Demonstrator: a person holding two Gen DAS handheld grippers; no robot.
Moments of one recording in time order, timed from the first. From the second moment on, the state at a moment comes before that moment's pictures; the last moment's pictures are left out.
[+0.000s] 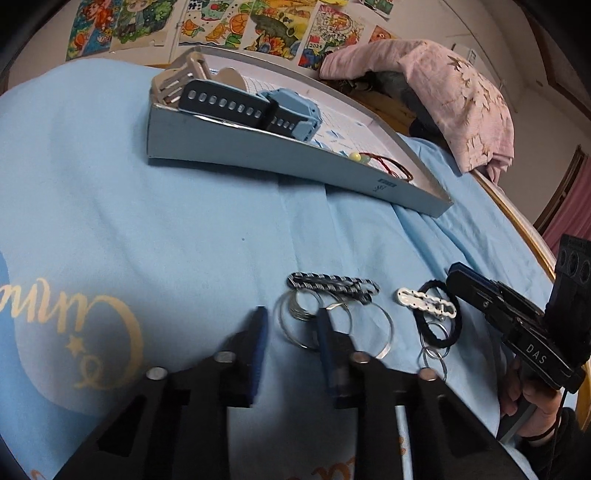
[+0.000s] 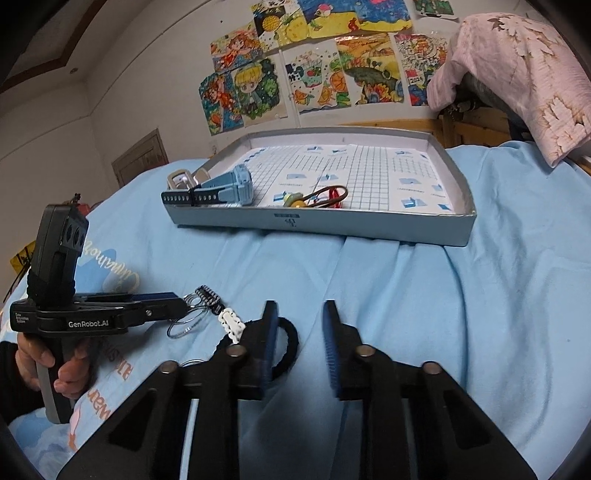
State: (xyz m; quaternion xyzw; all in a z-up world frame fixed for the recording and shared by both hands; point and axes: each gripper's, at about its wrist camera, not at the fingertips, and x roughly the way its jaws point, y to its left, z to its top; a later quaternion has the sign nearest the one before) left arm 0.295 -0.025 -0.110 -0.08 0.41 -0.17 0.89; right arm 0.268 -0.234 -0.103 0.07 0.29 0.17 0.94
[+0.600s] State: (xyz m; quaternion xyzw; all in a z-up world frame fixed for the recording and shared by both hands) left arm 0.257 -0.012 -0.096 -0.09 0.35 -0.19 0.91; right arm 0.273 -0.227 -0.114 0.06 0.34 0.18 0.92
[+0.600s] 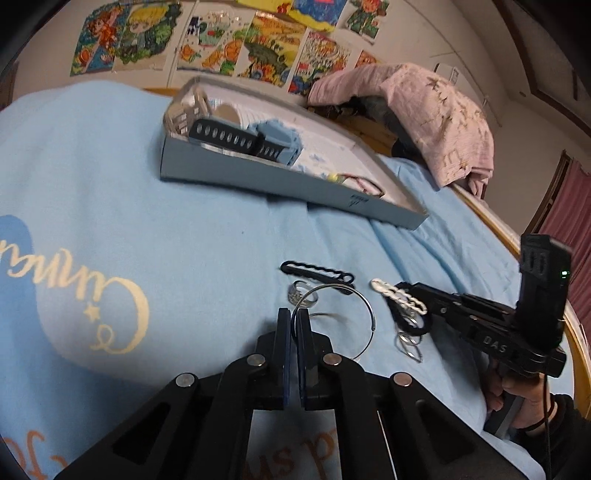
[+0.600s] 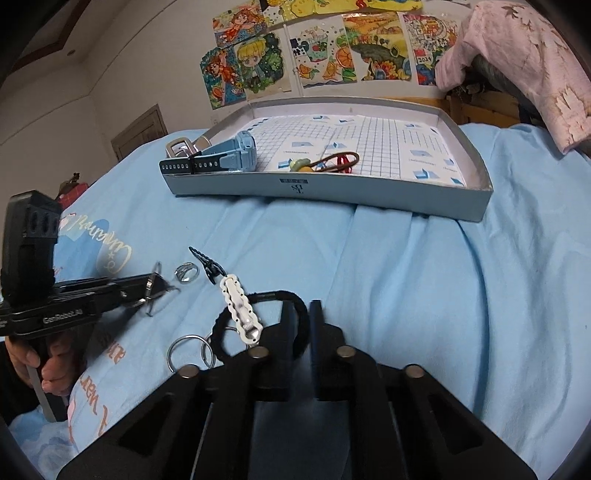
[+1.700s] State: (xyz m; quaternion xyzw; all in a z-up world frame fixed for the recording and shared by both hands) left arm 0.303 -0.027 -0.006 -0.11 0.28 -0.18 0.94; right arm 0.263 -0.260 -0.039 0.10 0.16 0.14 0.97
